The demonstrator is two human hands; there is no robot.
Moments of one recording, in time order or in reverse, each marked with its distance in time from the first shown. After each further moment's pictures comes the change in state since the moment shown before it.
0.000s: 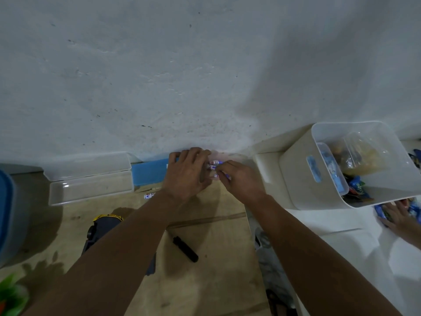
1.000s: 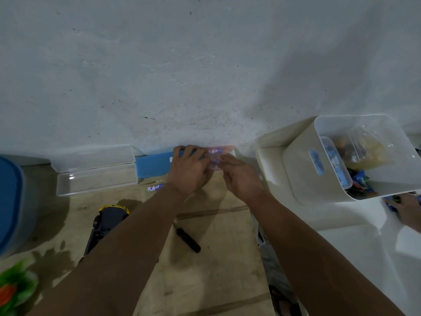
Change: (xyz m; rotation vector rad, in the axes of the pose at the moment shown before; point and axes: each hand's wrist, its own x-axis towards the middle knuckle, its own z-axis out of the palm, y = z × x) left_hand -0.004 0.007 -0.005 0.179 -0.113 0.079; right_hand -0.012 0.008 0.017 0.041 -0.138 0.067
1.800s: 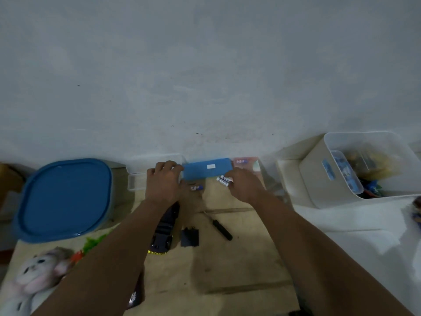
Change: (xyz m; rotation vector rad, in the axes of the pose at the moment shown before) left_hand -0.134 -0.089 -0.101 -0.121 -0.019 -0.434; right_hand 0.002 -0.125 -0.031 -0.094 -0.302 0.199
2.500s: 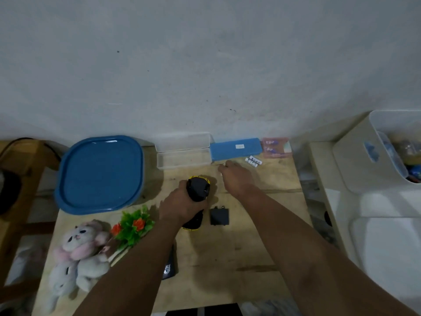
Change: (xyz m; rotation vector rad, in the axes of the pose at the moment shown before) left_hand -0.092 -0.038 0.014 -0.383 -0.414 -0.456; right_hand 0.022 -0.092 0.090 -0.211 0.007 -0.088
